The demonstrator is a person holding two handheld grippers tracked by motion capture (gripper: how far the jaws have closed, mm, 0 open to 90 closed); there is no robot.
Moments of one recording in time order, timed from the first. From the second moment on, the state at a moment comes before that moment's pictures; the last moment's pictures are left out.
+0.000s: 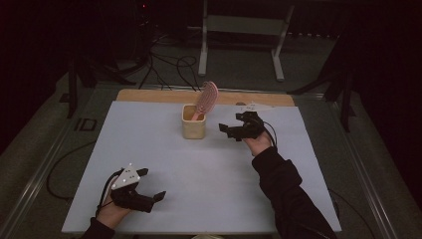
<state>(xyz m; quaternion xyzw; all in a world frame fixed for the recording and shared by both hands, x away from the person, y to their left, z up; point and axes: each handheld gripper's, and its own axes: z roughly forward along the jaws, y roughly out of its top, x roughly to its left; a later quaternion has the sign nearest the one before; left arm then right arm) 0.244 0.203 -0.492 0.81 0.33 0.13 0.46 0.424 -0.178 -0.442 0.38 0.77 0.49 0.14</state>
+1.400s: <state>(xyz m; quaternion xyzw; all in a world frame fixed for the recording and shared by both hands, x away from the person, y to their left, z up) 0.244 0.205 -0.492 0.81 0.34 0.13 0.46 0.322 -0.242 -0.486 0.34 0.79 0.50 0.12</state>
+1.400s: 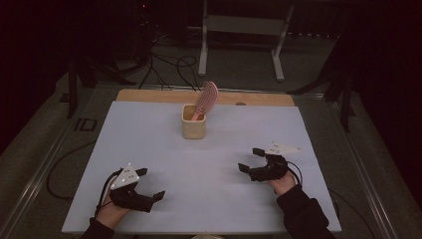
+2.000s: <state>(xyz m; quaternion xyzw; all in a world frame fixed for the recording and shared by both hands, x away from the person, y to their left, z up) 0.244 0.206 -0.492 0.81 0.34 0.13 0.46 0.287 -0.283 -0.499 0.36 0.78 0.49 0.13</state>
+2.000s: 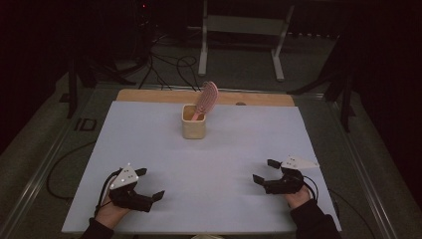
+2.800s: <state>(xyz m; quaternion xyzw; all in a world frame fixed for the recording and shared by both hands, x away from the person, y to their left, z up) 0.243 0.206 -0.492 0.81 0.34 0.13 0.46 0.274 -0.301 -0.507 0.39 0.77 0.49 0.15</state>
